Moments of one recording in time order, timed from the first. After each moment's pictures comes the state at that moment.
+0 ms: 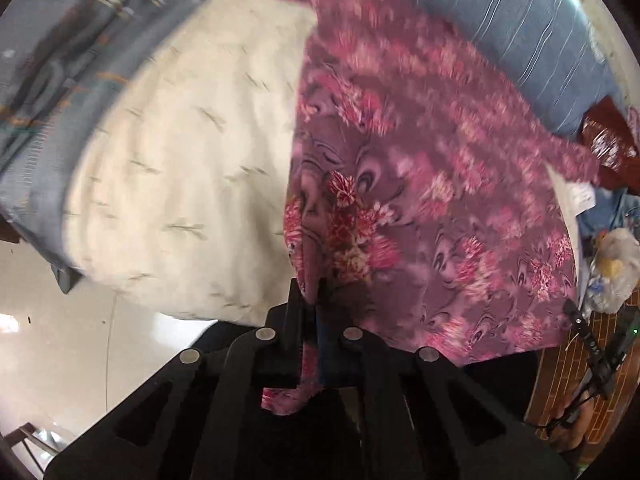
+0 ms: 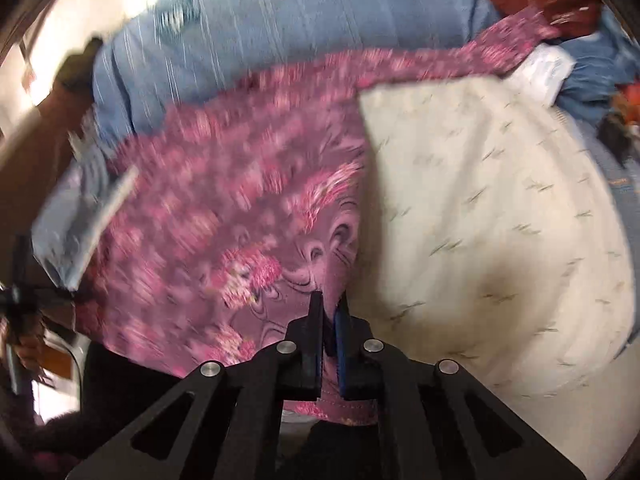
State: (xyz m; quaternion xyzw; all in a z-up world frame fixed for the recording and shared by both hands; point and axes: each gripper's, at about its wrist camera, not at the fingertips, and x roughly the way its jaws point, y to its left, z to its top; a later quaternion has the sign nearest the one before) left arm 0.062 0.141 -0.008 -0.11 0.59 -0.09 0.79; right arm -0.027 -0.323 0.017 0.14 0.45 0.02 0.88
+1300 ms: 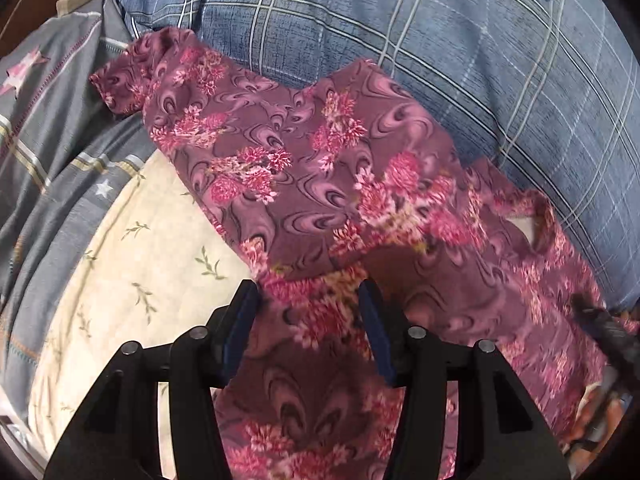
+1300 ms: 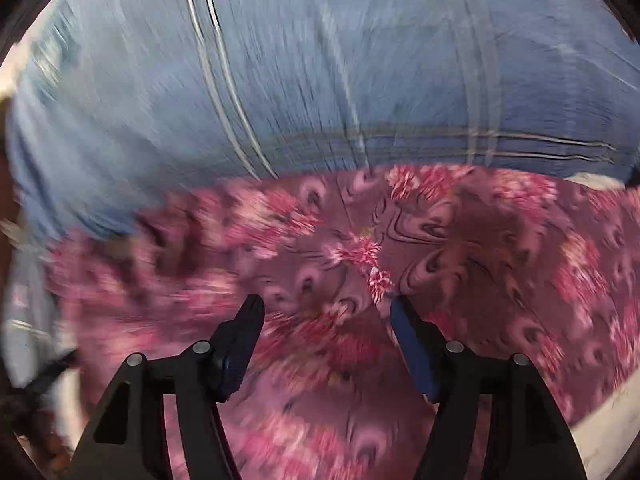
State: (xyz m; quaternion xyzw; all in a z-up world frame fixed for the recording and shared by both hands) left arm 0.350 0.078 -0.015 -0.13 0.51 0.06 0.85; right arm 0.395 -0.292 -0.028 0.11 0.52 -0.01 0.84
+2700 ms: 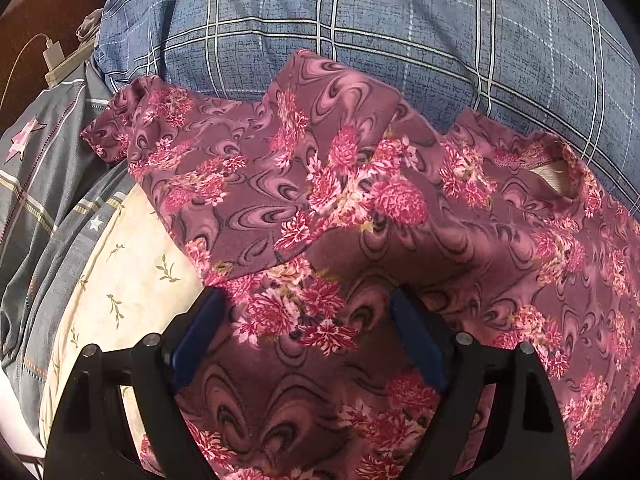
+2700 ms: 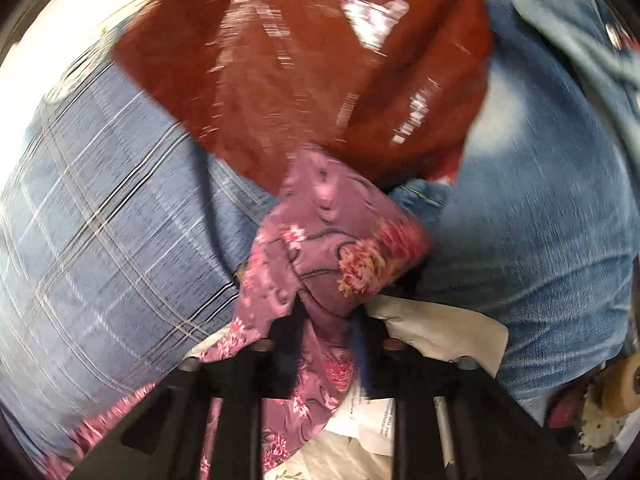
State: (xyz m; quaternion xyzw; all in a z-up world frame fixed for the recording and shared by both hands) left arm 0.349 0.015 -0.041 -0.01 0.46 0.10 0.88; right arm 0.205 -0.627 0.032 0.28 0.28 -0.30 0.87
